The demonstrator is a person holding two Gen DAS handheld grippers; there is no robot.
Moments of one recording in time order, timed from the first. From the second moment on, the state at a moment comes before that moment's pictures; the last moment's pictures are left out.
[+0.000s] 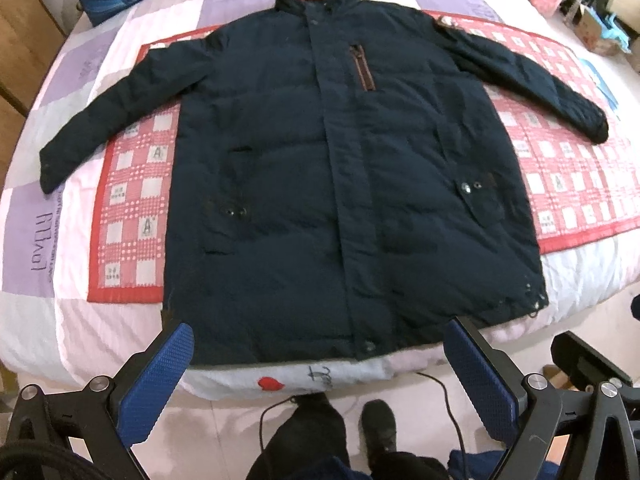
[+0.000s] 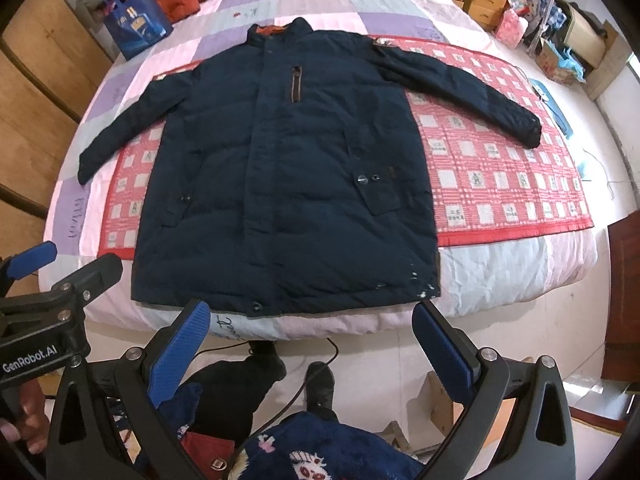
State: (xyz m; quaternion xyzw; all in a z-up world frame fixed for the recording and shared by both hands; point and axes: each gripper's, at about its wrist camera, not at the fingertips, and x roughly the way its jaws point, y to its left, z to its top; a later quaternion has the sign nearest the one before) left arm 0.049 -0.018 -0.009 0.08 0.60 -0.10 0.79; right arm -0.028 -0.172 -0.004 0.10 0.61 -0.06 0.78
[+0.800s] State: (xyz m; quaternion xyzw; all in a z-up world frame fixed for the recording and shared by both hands) left arm 0.255 0.033 -0.149 0.04 0.61 -0.03 0.79; right arm 0.169 -0.223 -0.137 0.08 0.62 -0.11 0.77
